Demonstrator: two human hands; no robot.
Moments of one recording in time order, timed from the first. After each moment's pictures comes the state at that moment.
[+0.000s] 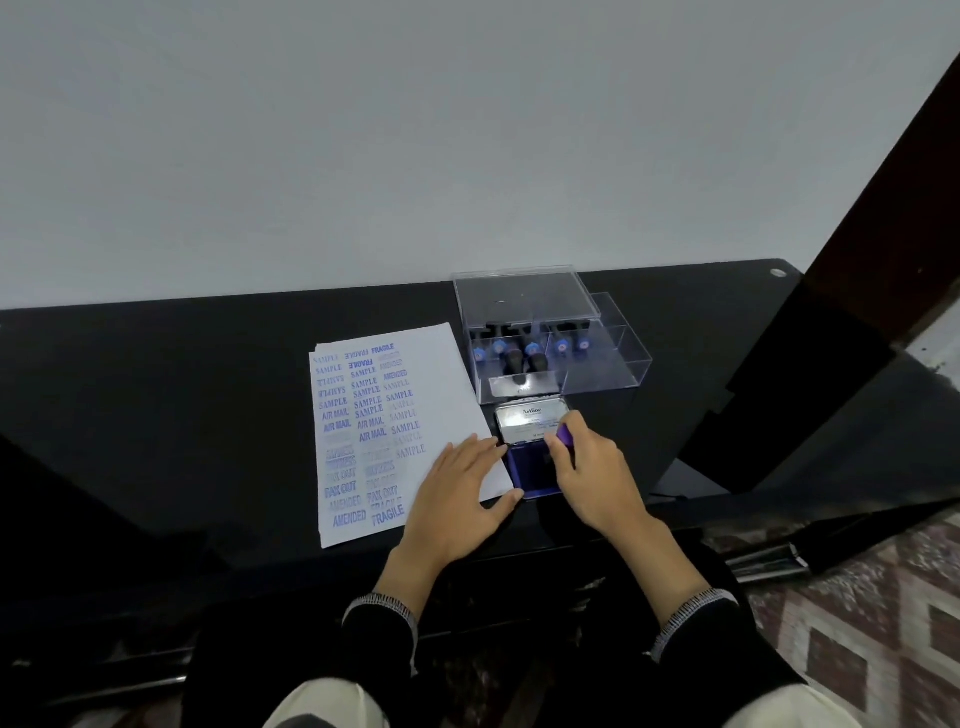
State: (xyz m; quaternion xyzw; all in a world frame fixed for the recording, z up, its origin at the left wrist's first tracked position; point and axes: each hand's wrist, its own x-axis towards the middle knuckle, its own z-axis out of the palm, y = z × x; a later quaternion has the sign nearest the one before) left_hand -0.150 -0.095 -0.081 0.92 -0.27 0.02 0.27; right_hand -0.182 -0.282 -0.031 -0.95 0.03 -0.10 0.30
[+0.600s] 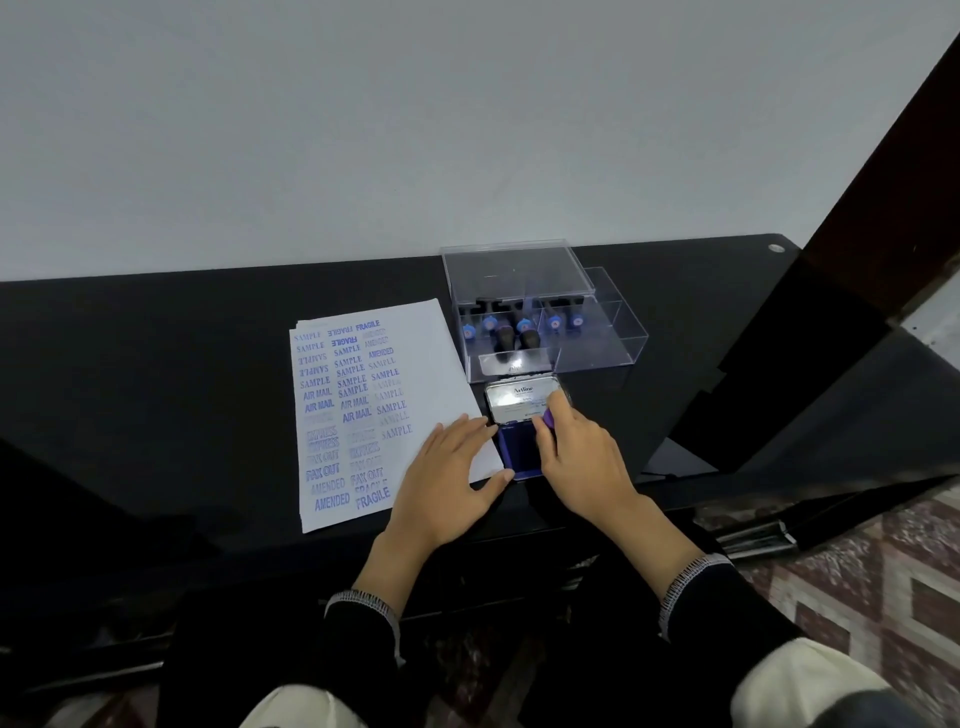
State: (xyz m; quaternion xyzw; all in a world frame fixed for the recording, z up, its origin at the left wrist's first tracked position) left_hand -0.150 -0.097 -0.083 0.92 -0.26 0.02 0.30; right_hand -0.180 -0.278 -0.040 -0.97 -0.02 -0.13 0.21
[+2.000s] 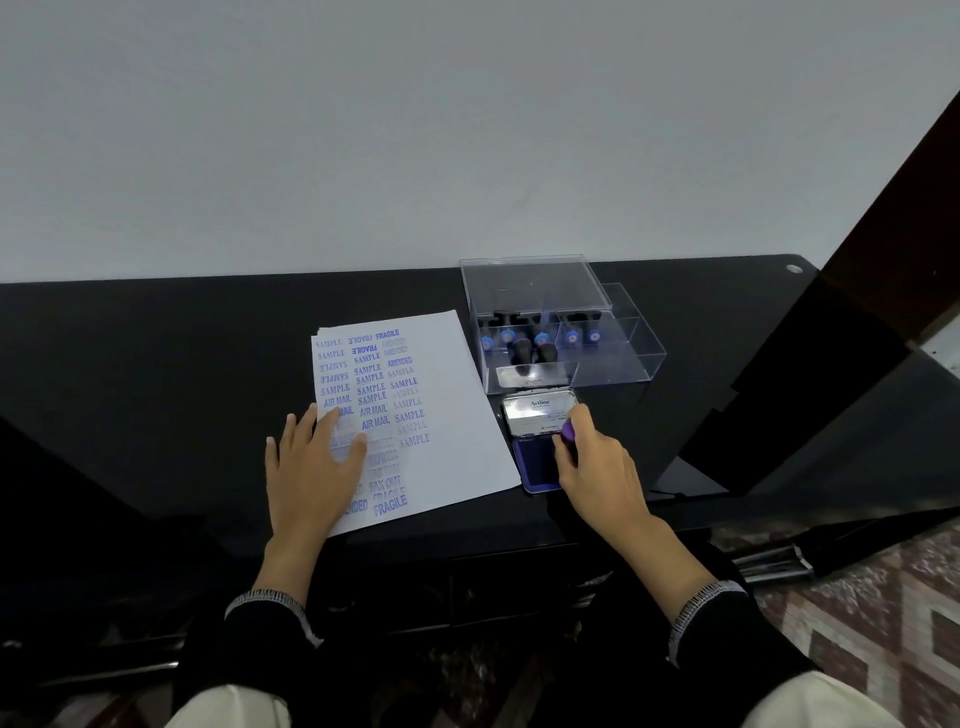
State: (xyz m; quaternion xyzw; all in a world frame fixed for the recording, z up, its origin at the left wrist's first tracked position) left_hand -0.115 0.024 -0.083 0.97 0.05 0.08 0.21; right_hand -0.178 -0.276 -0.044 -0.97 0.03 -0.12 0.23
